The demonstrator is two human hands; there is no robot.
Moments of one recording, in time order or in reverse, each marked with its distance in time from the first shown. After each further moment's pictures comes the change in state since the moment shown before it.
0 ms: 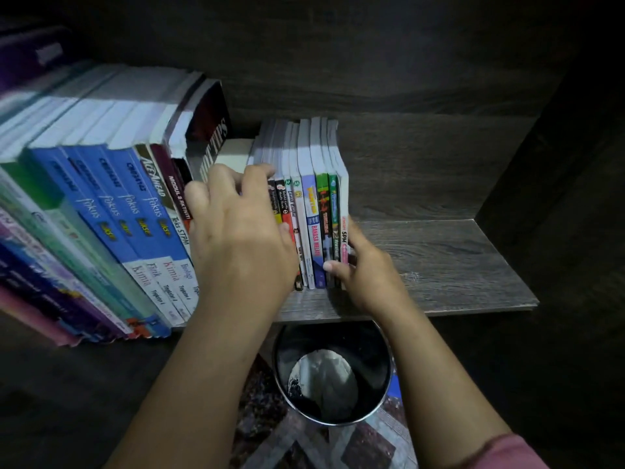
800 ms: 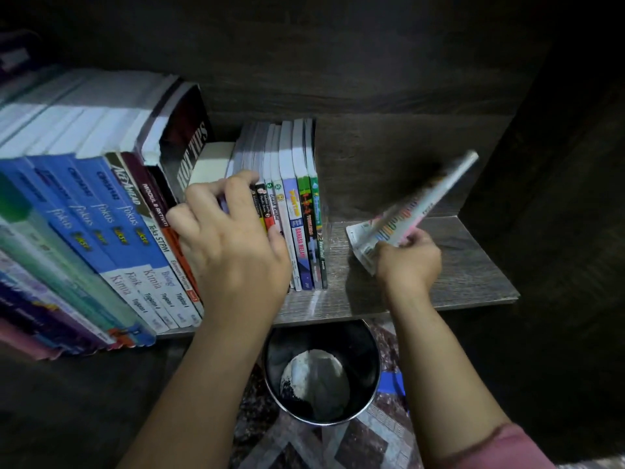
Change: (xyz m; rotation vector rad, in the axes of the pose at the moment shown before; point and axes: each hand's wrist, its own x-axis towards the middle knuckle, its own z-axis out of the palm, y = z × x) left_hand -0.011 0.001 0.026 0.009 0.151 -0.008; right_hand 0.011 0.017 -0.029 0.392 0.682 0.413
